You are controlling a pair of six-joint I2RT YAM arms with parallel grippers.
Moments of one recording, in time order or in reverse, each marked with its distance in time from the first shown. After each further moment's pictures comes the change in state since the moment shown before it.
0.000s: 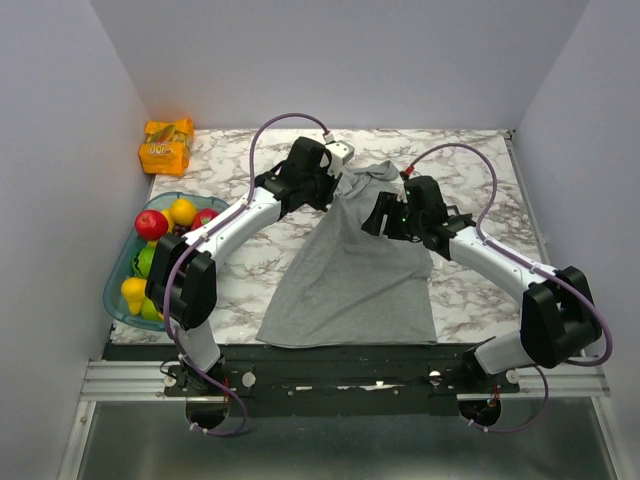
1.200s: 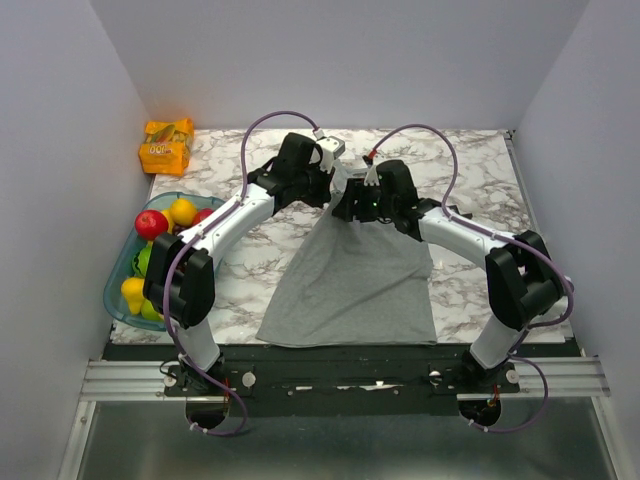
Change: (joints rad) left arm 0.052 0.000 0.000 0.000 0.095 -0.053; right arm 0.071 0.246 0.195 0.165 -0.114 -0.109
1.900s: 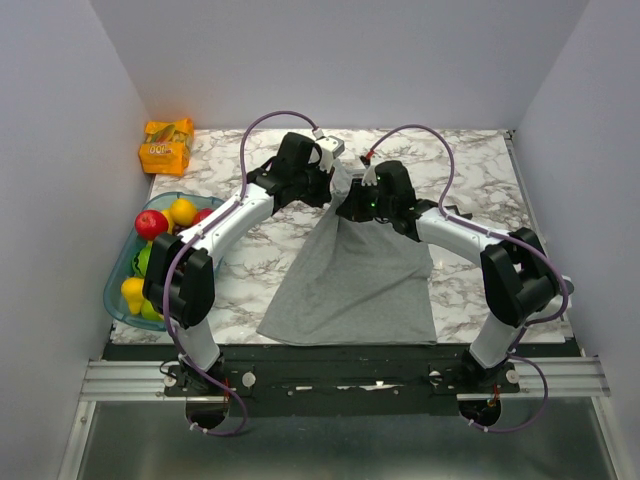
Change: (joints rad) left arm 0.007 -0.002 0.000 0.001 0.019 -0.008; right arm 0.000 0.033 -0.008 0.061 -0.027 -0.014
